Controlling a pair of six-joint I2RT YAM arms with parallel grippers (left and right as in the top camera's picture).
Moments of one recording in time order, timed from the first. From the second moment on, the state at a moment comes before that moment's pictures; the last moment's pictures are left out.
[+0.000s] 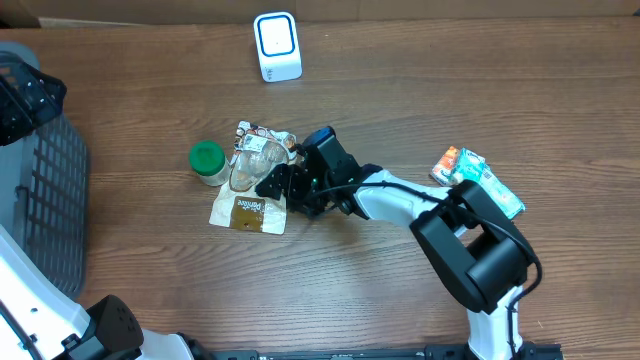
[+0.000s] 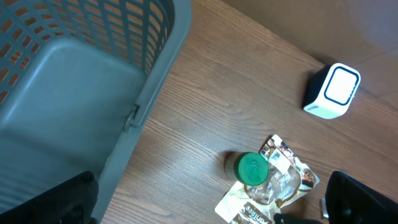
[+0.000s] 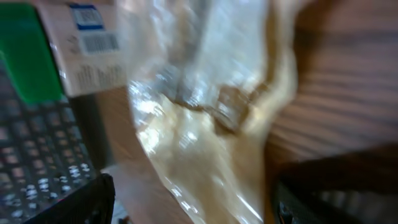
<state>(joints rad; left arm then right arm) 0.58 1.67 2.25 -1.52 0.24 -0.07 0.68 2.07 1.17 0.05 -0.57 1.03</state>
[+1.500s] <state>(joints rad) 0.58 1.67 2.25 -1.52 0.24 -0.07 0.59 1.95 1.37 -0.80 -0.49 0.27</state>
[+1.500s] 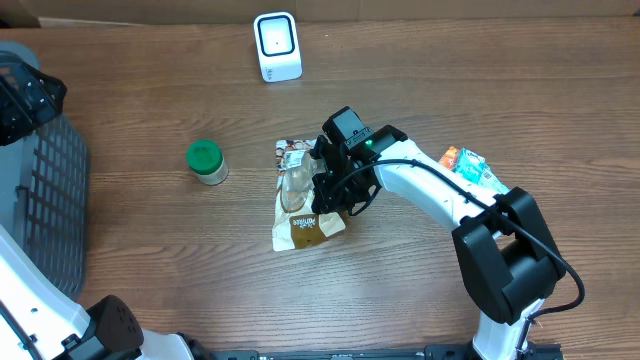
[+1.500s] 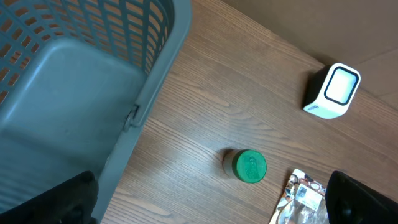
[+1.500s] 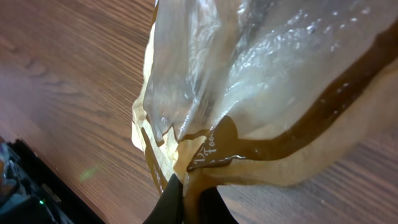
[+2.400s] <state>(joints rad) 0.58 1.67 2.25 -1.52 0.24 -0.07 0.53 1.73 1.46 -0.70 -0.62 0.14</state>
